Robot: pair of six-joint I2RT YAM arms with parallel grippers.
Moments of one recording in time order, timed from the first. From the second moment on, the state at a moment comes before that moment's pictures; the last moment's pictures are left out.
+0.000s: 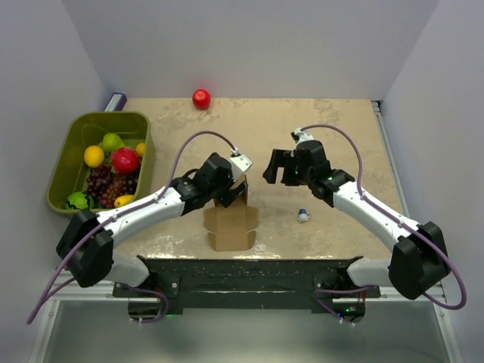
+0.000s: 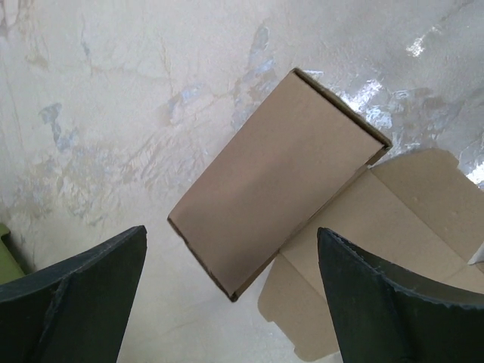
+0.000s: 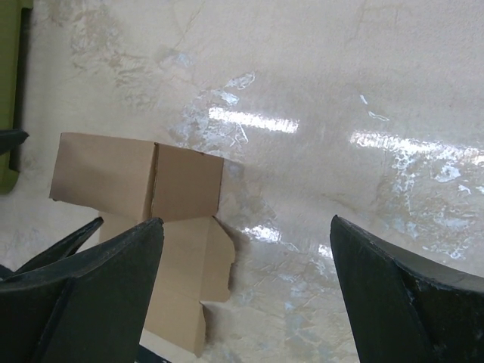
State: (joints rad) left arm -0.78 1.39 0.93 -0.29 -0.27 0.17; right arm 0.52 1.30 0.92 -0.25 -0.02 0.51
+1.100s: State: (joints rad) left arm -0.60 1.67 1.01 -0.26 -0.35 0.07; right arm 0.52 1.23 0.97 -0.44 -0.05 0.45
